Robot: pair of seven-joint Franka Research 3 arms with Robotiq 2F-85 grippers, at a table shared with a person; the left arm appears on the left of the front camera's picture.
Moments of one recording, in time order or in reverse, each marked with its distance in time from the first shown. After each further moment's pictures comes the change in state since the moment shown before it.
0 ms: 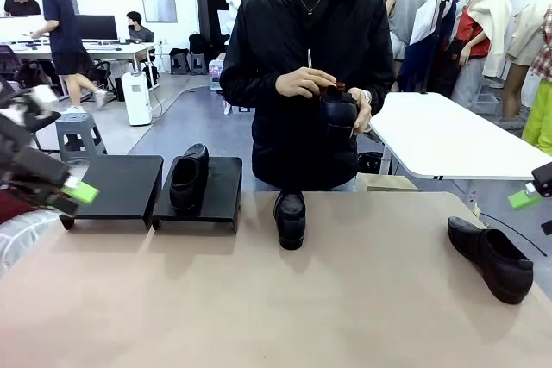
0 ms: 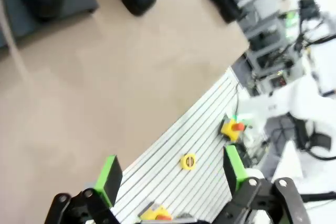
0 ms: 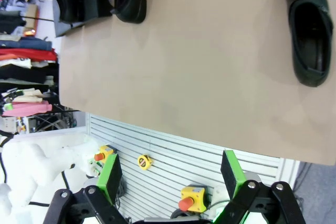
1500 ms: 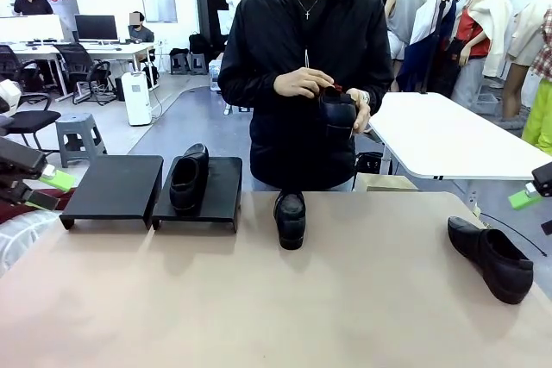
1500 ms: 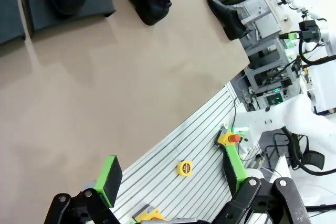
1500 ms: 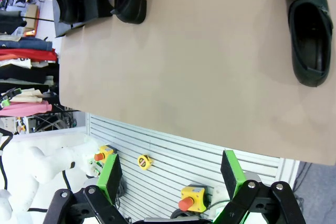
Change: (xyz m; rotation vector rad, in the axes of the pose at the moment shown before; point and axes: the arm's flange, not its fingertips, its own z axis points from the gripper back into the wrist) left arm -0.004 0.011 0.015 0.009 -0.040 0.070; right arm 0.000 0.000 0.000 0.000 0.001 0.000
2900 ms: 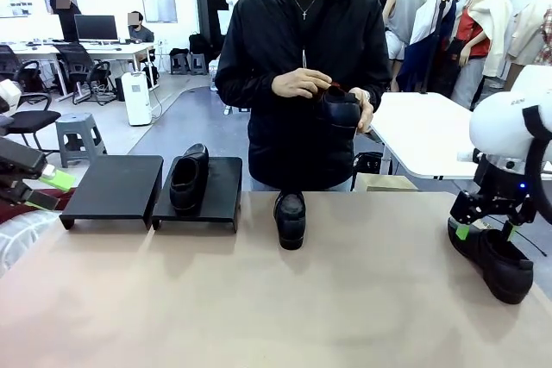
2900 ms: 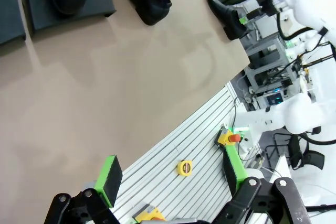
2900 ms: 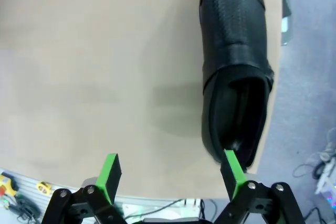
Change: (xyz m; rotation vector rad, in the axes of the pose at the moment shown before) left arm 0.000 0.000 0.000 0.002 0.001 0.000; right arm 0.143 -0.041 -0.154 -0.614 0.273 0.037
